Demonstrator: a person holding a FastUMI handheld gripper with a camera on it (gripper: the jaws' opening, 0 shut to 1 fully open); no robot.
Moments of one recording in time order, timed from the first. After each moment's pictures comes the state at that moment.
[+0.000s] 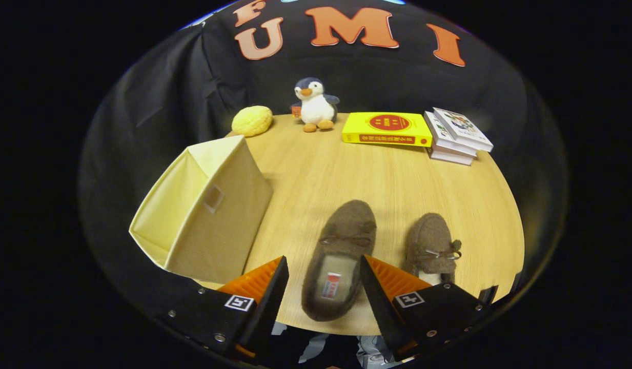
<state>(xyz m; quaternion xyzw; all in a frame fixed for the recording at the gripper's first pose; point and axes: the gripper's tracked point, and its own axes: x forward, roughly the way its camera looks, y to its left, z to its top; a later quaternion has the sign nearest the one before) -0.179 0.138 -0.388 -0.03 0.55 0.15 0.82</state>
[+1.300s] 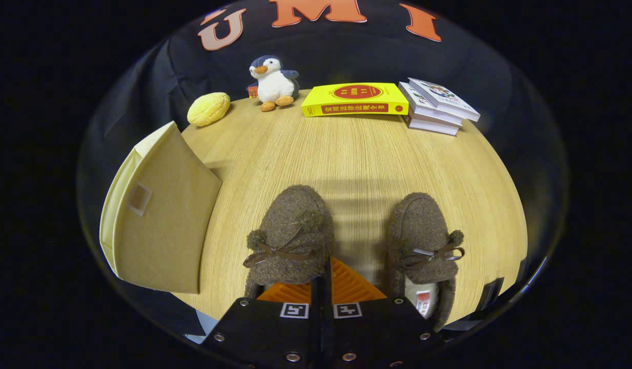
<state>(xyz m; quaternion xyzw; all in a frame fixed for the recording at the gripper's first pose) -0.163 0.108 -0.431 -0.03 0.59 0.09 0.80</state>
